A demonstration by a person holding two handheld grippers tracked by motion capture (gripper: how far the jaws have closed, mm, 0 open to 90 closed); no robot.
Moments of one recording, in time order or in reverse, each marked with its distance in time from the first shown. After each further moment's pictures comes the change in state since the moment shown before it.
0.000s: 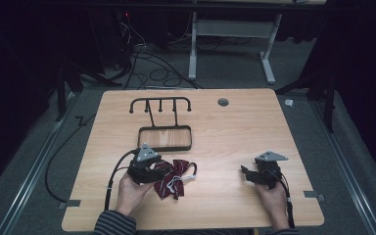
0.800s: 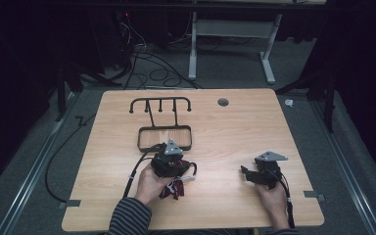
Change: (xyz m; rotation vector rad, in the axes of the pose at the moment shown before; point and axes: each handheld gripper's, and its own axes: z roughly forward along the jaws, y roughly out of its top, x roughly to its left) left arm -0.023 0.028 0.053 0.080 -0.094 0.100; right arm 0.000 0.000 0.000 0.000 0.006 0.002
